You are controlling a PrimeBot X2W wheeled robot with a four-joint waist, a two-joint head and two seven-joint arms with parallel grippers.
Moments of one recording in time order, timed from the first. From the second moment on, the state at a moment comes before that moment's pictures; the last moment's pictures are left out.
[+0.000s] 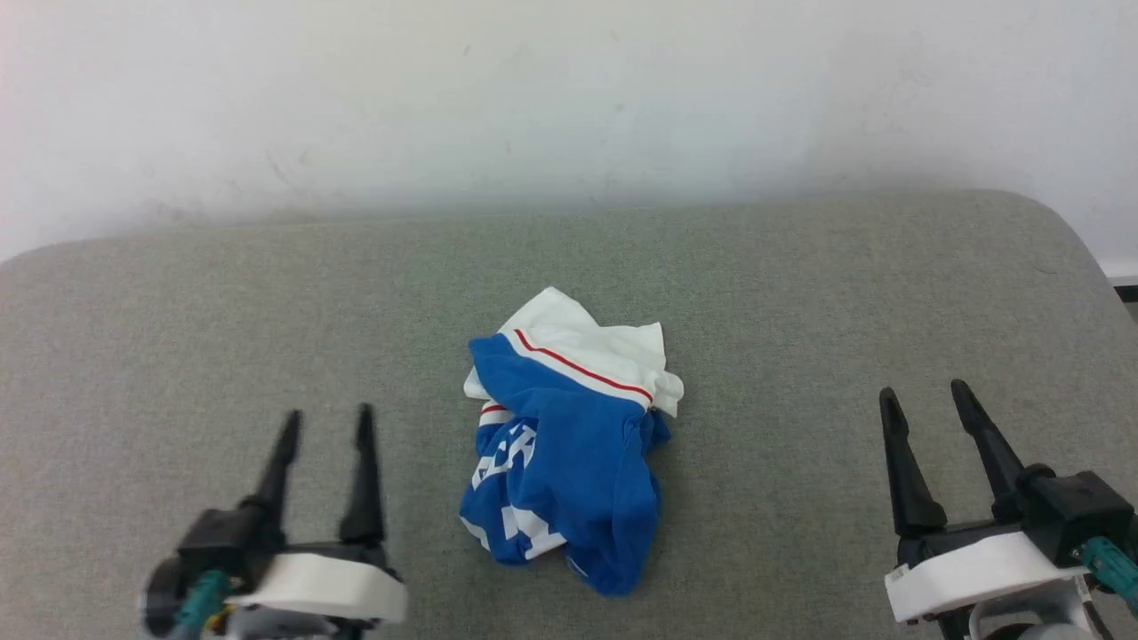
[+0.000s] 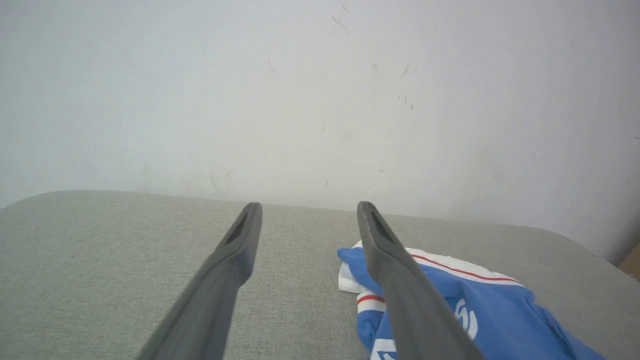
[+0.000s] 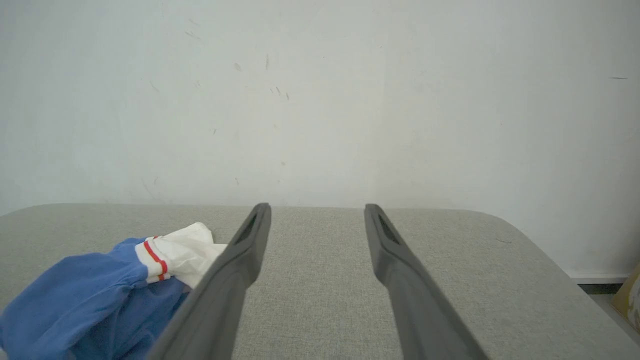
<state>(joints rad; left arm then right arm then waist) 0.03 0.14 -0.14 0.03 -0.29 0.09 -0.26 0.06 -0.05 -0.02 -0.03 0.11 0.13 -0.17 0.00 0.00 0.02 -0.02</state>
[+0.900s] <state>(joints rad) -0.06 0.20 -0.13 -0.05 -0.32 0.04 -0.08 0.12 -0.05 0.00 -0.05 0.12 0.13 -0.14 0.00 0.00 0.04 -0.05</state>
